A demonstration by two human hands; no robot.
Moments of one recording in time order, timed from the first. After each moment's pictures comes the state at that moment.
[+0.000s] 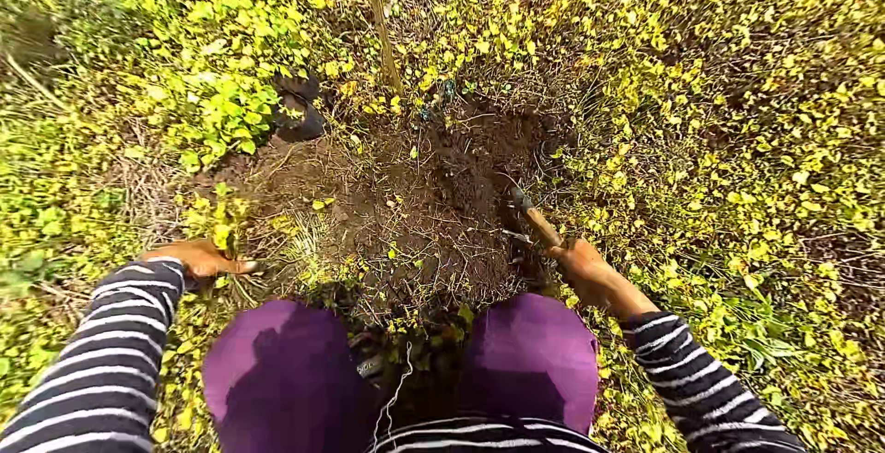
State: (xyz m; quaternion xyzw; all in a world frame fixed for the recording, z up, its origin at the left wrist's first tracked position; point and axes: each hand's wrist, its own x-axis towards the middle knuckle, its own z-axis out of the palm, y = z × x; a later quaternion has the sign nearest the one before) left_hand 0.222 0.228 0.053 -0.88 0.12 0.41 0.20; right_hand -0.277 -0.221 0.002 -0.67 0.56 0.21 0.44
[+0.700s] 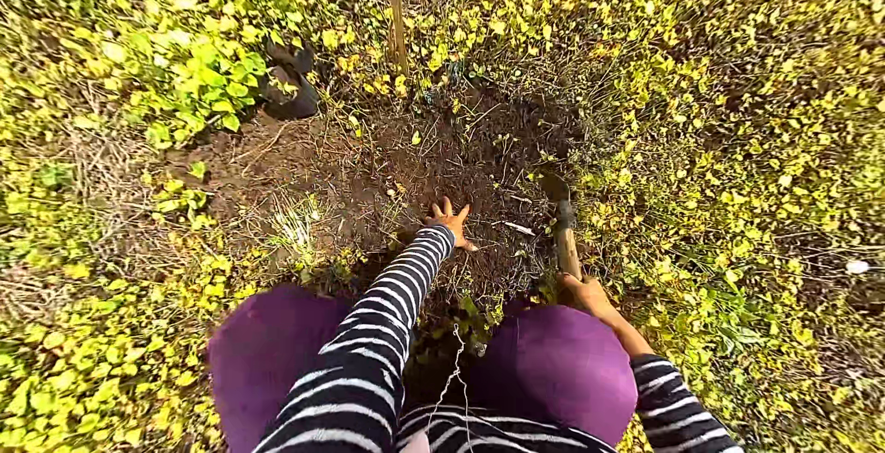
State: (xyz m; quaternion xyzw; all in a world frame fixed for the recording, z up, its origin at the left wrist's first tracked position) left_hand -0.039 -0.073 -0.096 -0.80 0.40 0.45 -0.01; right_hand -0.341 -0.166 -0.009 -0.55 0.65 0.07 0.51
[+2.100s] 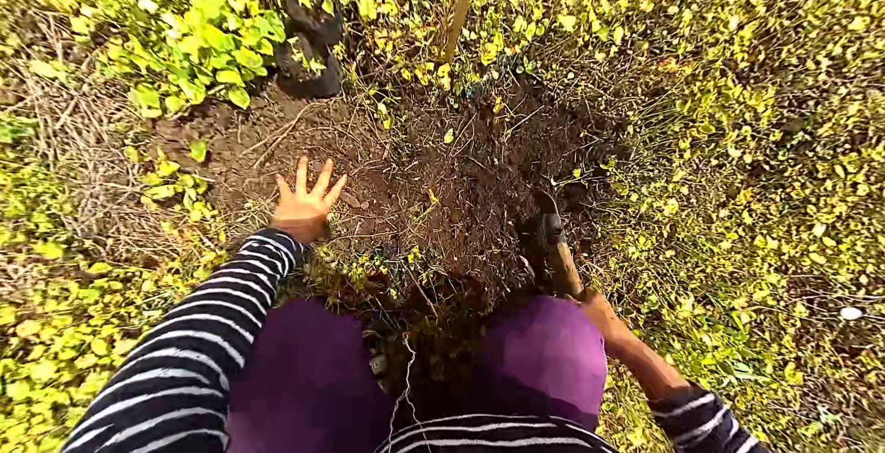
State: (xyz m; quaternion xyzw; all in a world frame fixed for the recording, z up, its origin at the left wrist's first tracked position) left_hand 0.186 0.142 -0.076 -0.85 0.48 0.22 0.08; right_hand -0.248 -0.156 0.009 -0.64 0.60 0.28 0.39
